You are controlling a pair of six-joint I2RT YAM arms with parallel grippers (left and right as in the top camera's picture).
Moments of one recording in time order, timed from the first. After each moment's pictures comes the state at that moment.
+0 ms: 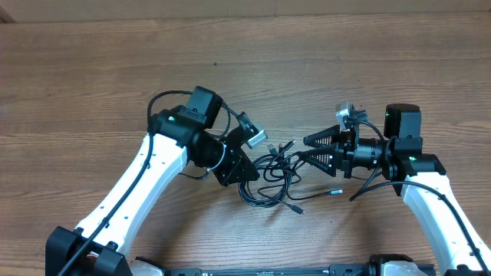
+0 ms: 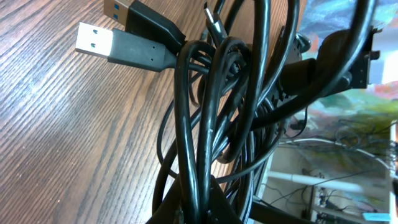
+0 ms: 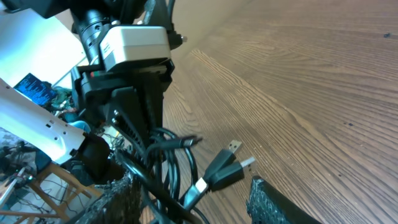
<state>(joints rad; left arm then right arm) -0.42 1.53 1.19 -1.06 0.79 0.40 0.00 1.28 0.73 -0.32 -1.31 -0.28</state>
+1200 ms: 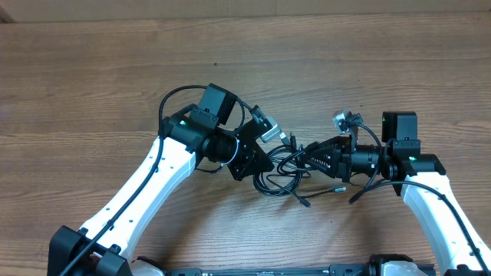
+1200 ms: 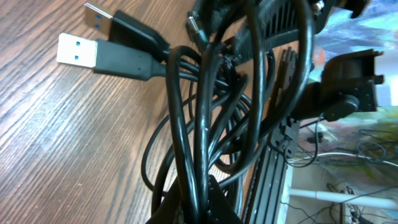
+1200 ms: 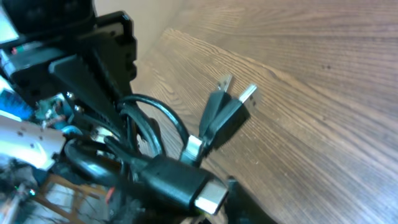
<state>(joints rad) -0.48 1.53 1.19 -0.87 0.78 0.31 0.00 1.28 0.73 -0.50 -1.17 -0.27</state>
